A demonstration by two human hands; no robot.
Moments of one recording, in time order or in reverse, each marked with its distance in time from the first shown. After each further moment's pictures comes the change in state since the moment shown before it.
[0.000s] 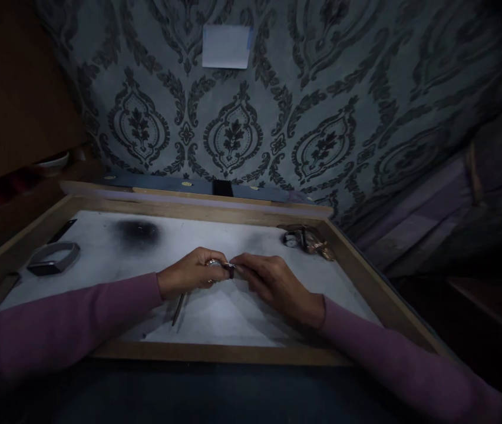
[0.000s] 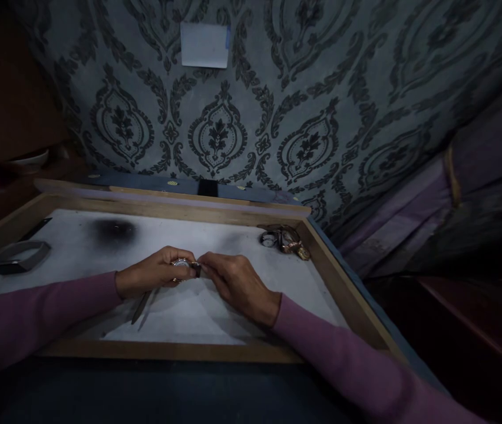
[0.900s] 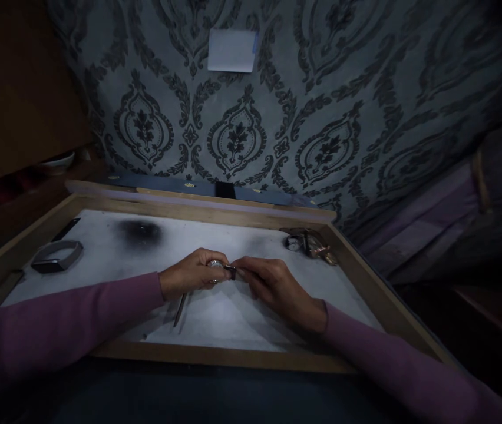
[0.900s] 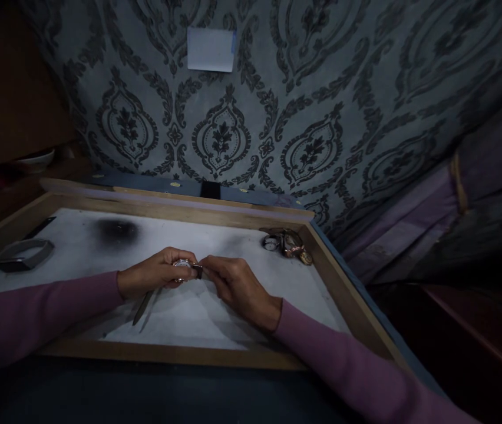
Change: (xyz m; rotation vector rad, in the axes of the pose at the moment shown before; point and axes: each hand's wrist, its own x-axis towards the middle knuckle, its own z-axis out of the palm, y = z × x) left_hand 0.001 -0.001 0.001 -0.024 0.029 -0.011; right_hand 0.002 -0.004 0.001 0.115 -0.019 0.066
